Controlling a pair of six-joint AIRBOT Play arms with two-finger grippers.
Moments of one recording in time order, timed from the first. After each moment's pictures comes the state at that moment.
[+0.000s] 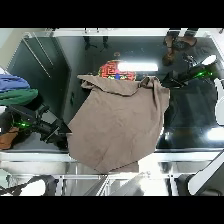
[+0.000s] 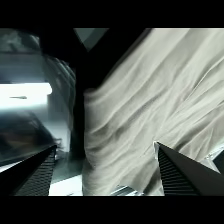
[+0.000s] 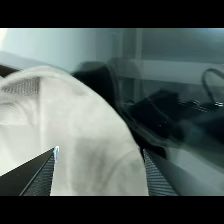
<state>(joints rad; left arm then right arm) 0.28 -1.38 0.69 -2.15 1.33 1.81 -0.24 -2.08 1.90 -0.94 1.30 1.25</state>
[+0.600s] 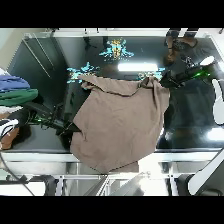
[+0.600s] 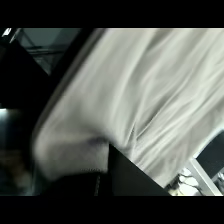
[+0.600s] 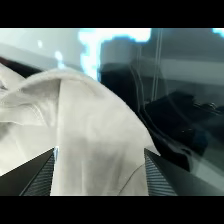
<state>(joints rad) 0.13 -1.59 0.77 -2.32 1.25 1.94 -0.23 -2.11 1.91 -0.88 1.33 1.23</state>
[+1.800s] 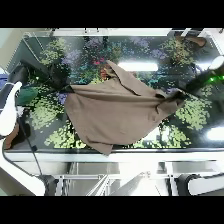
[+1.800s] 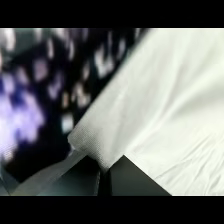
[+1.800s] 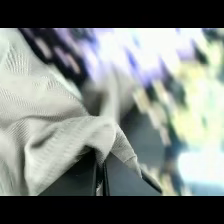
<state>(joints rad) 0.08 -1.94 1.75 -2.13 1.39 1.79 -0.21 -1.63 1.41 -1.29 1.39 1.58</state>
